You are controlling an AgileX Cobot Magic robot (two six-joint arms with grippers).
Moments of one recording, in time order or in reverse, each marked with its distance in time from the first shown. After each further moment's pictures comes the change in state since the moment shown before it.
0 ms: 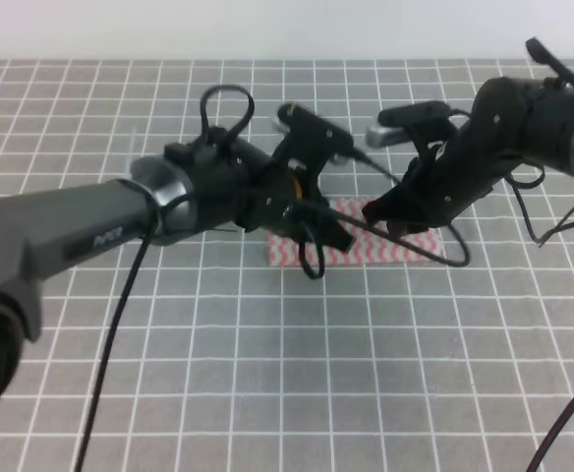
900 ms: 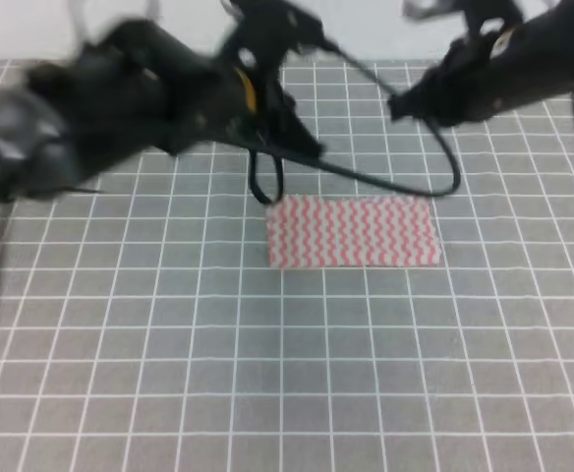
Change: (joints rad) left arm 0.006 -0.293 0.036 0.107 0.095 -0.018; right arm 0.009 -0.294 0.044 -0.056 -0.120 0.025
